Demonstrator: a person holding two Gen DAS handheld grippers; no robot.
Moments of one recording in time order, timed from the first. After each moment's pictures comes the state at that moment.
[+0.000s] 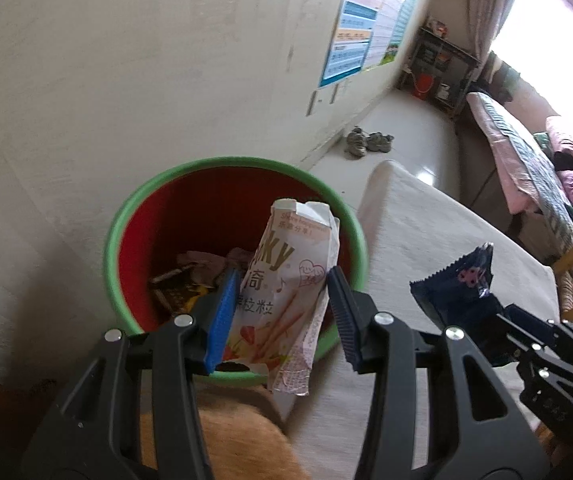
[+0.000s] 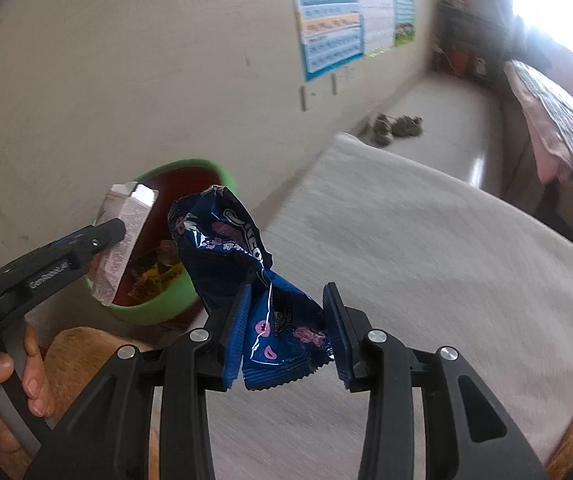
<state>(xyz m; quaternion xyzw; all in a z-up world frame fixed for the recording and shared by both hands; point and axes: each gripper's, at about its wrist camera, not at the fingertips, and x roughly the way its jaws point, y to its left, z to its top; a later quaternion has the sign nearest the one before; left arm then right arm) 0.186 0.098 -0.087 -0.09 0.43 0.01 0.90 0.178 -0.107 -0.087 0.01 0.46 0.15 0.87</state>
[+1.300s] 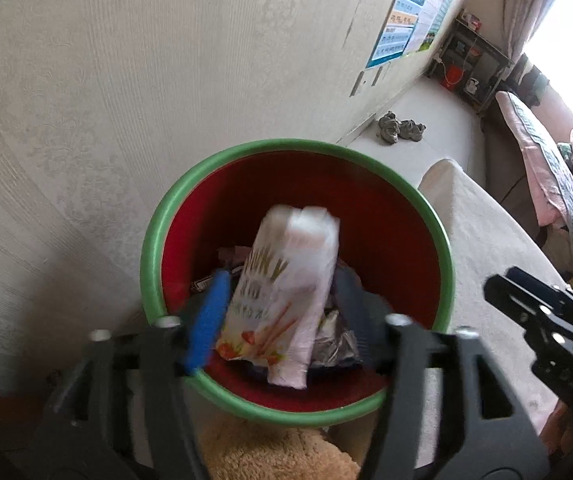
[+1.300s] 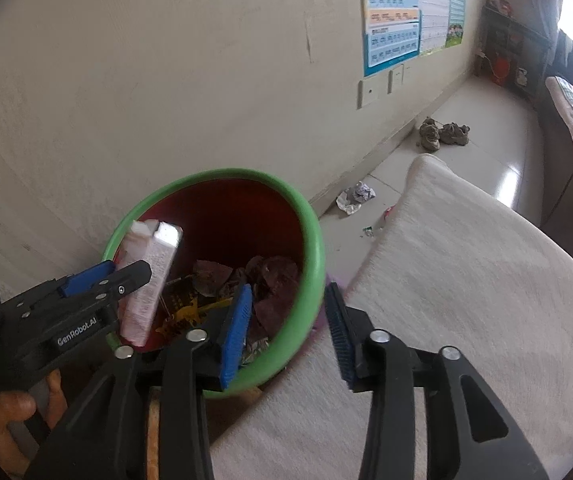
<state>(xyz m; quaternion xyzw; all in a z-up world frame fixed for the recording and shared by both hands) 0.218 0.155 -0.118 -0.11 0.48 0.04 0.87 0.241 -0.039 -0.103 -0.01 0.48 0.18 0.86</state>
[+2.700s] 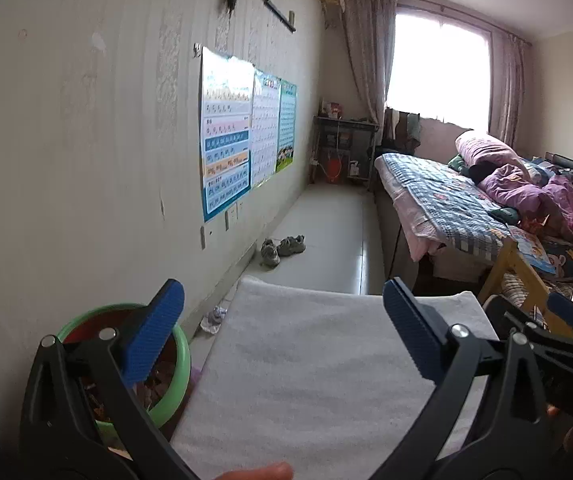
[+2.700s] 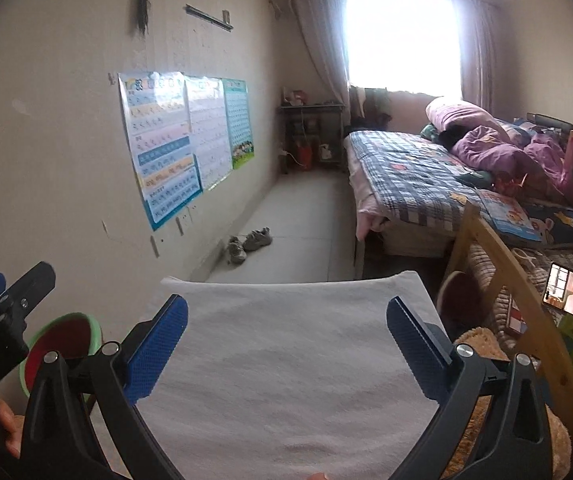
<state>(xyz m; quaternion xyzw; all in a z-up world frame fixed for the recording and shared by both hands) 0.109 -0.082 0.017 0.00 0.21 -0.11 0.97 0.065 -0.281 -0.001 0.08 0.25 -0.12 0.96</state>
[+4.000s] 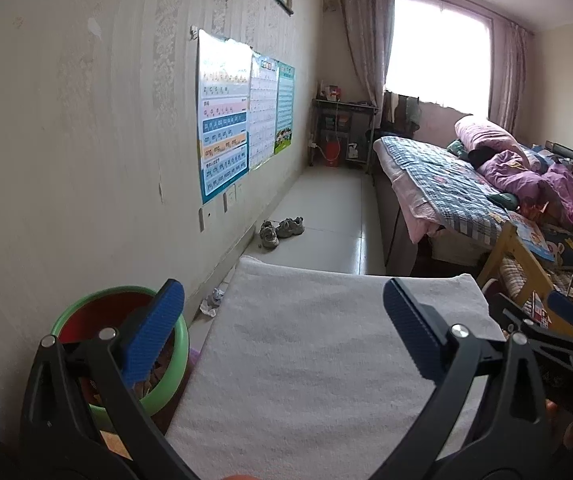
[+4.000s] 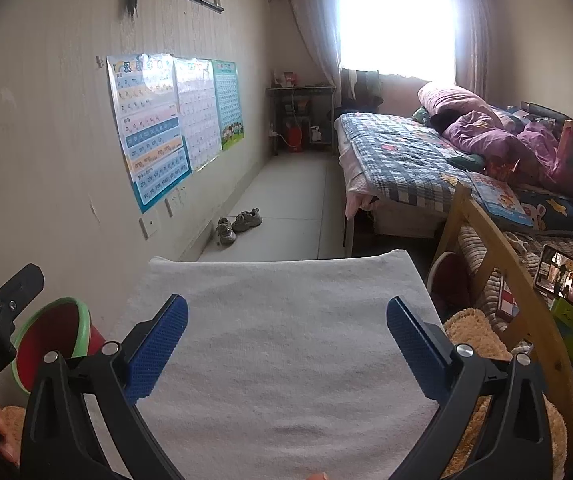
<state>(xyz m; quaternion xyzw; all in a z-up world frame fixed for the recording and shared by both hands) 0.110 -0.084 0.011 0.01 0.24 -0.11 0.96 0.062 -0.286 -0.009 0.08 0.28 -0.14 0.95</state>
